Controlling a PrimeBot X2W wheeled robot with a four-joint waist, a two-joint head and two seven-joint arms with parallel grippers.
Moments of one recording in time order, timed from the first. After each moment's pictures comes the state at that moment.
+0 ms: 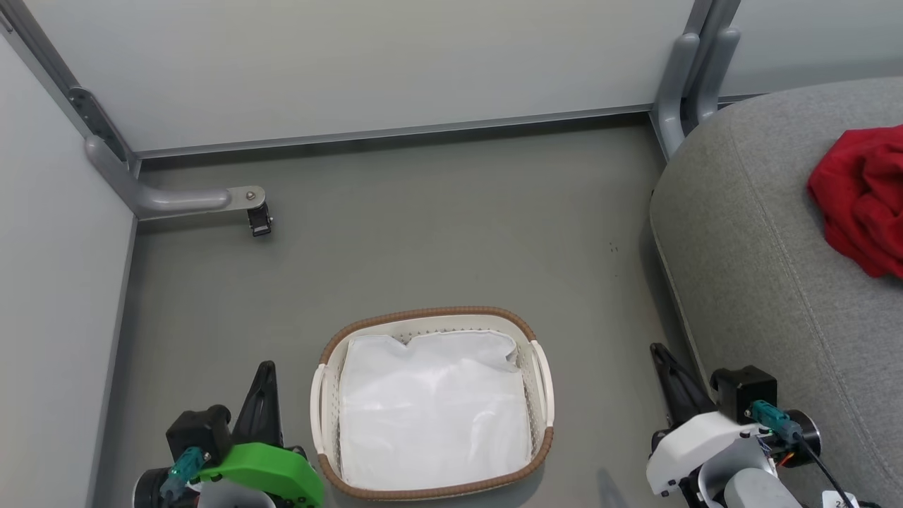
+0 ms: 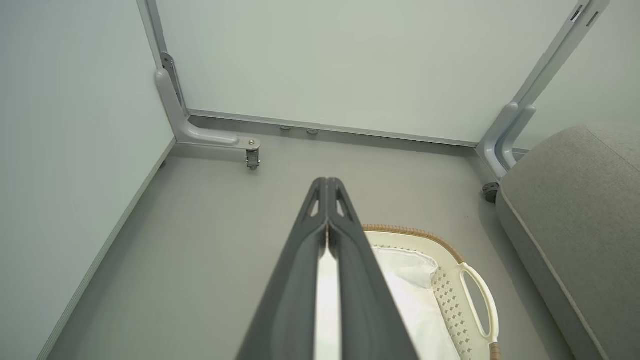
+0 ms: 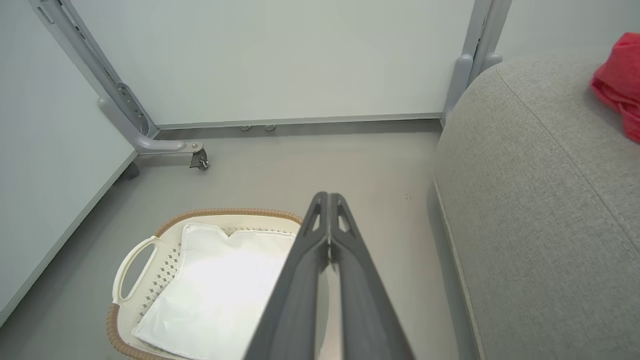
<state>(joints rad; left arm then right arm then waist) -0.09 0.05 -0.13 0.43 -0.30 -0.04 -0.26 -0.16 -0.04 0.11 0.48 0.18 0.13 -0.26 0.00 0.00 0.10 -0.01</state>
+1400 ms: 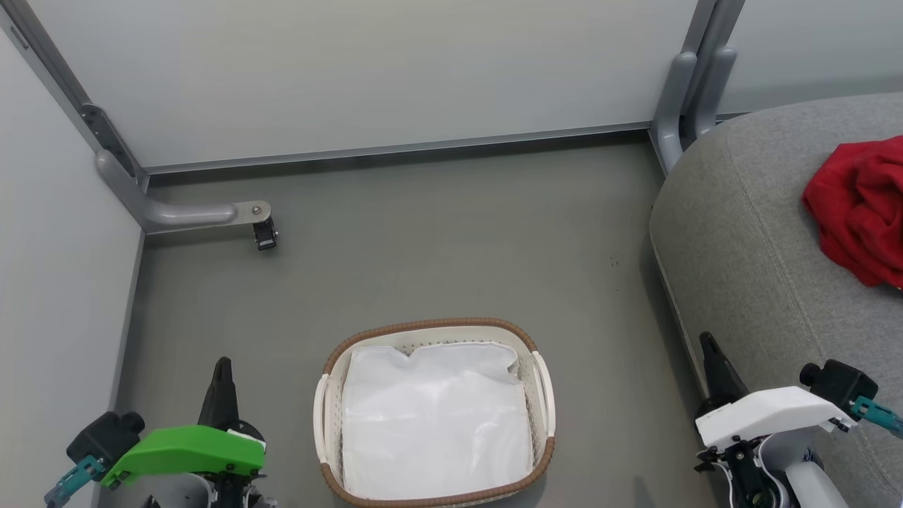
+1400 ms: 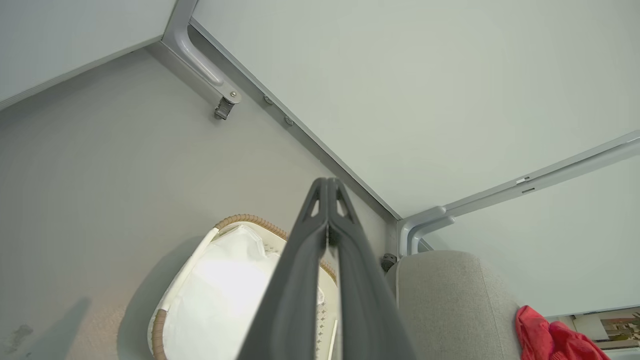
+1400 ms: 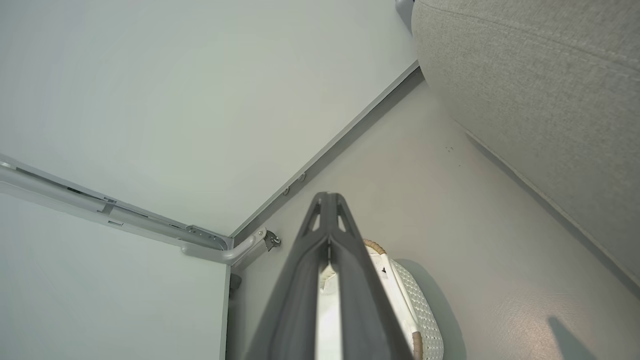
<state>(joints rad) -0.09 0.05 -0.01 0.35 -0.93 -0.08 -0.08 -0.14 -0.05 0.01 0.37 0.87 0.13 -0.09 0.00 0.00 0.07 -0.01</state>
